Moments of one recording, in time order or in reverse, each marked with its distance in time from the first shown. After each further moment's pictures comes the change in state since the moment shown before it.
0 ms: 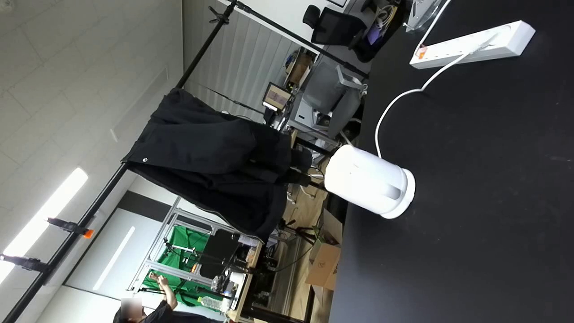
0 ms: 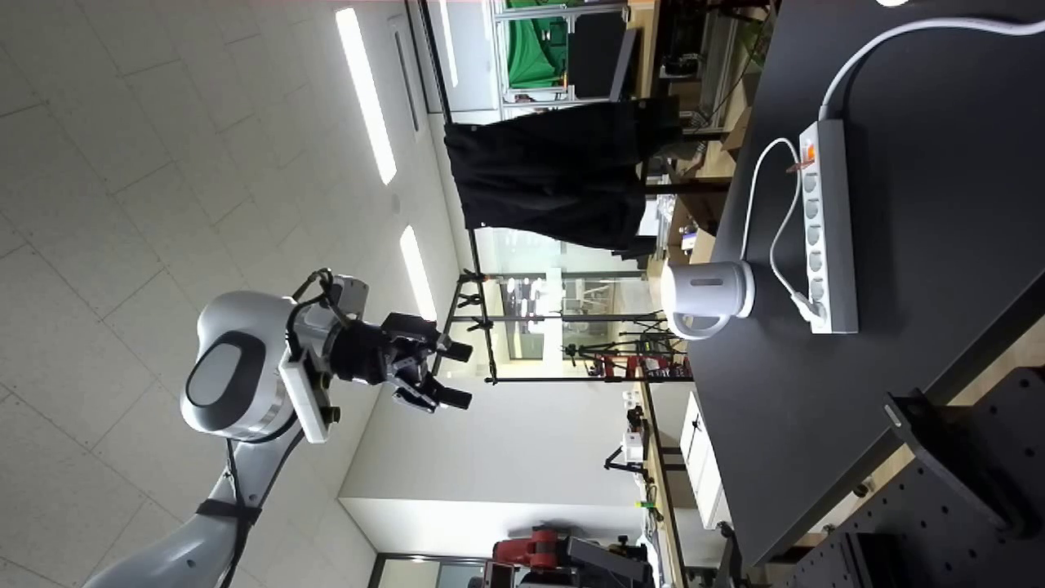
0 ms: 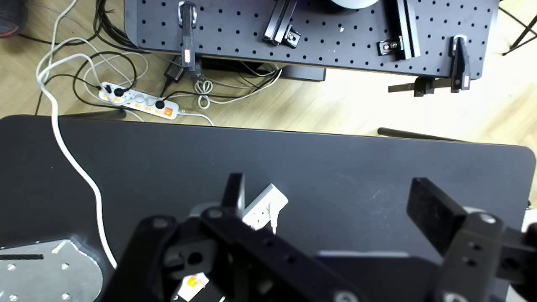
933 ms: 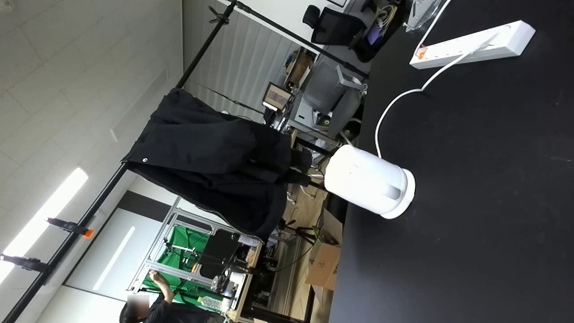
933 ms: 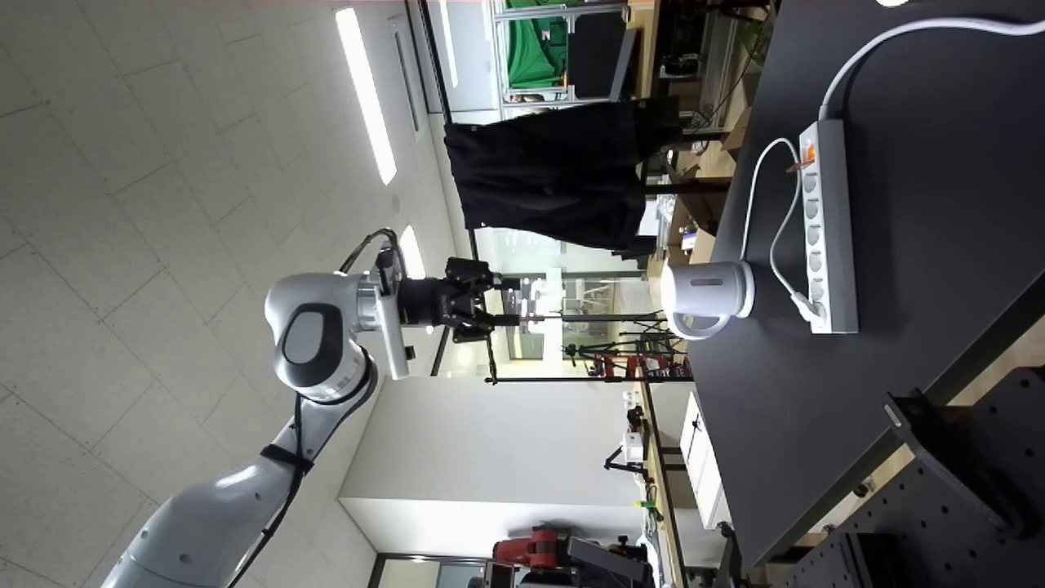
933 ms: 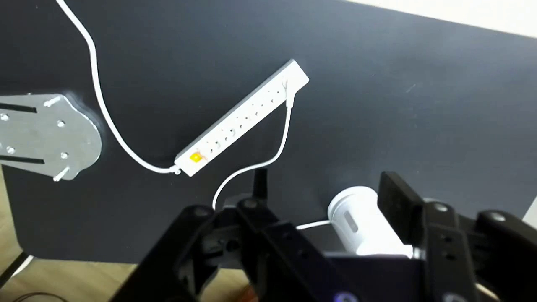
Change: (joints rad) arm 0.041 0.217 0.062 0.007 0.141 0.473 -0.042
